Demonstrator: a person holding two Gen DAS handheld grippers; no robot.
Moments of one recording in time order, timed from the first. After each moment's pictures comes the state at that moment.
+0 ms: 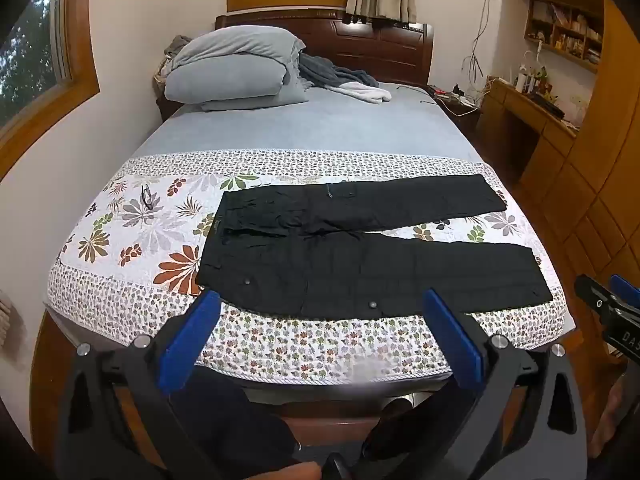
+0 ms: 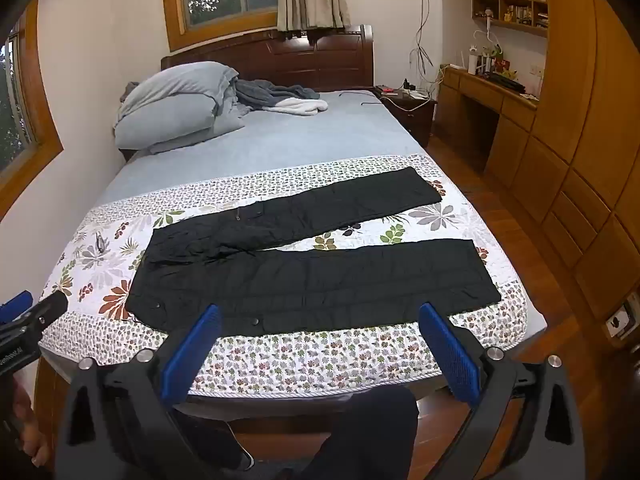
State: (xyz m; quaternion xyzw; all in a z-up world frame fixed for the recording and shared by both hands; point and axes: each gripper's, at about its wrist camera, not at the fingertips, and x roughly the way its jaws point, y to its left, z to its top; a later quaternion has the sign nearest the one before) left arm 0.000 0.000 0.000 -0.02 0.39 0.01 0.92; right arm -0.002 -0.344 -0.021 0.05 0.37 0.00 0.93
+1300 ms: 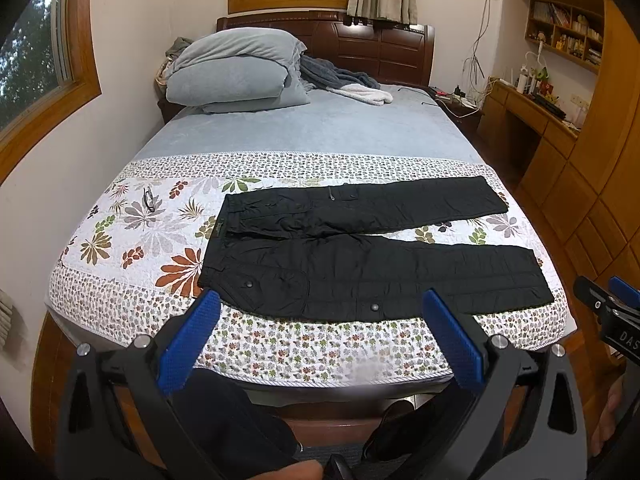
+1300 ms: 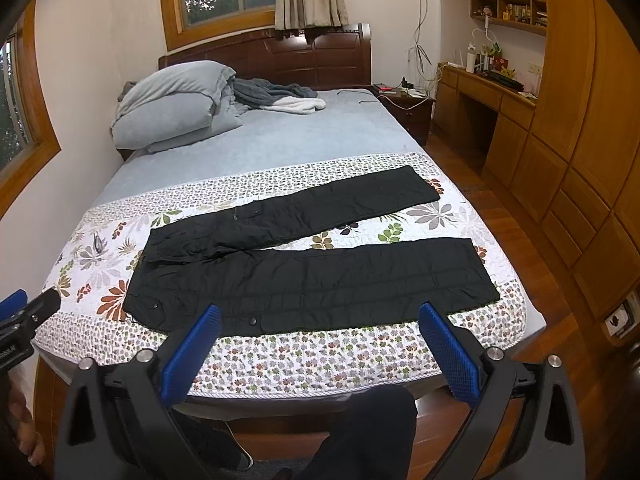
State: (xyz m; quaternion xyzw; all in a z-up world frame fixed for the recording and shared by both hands) left arm -0.002 0.007 0.004 -0.02 0.39 0.01 0.92; right arm 0.000 -0.344 -0.023 0.05 0.38 0.00 0.93
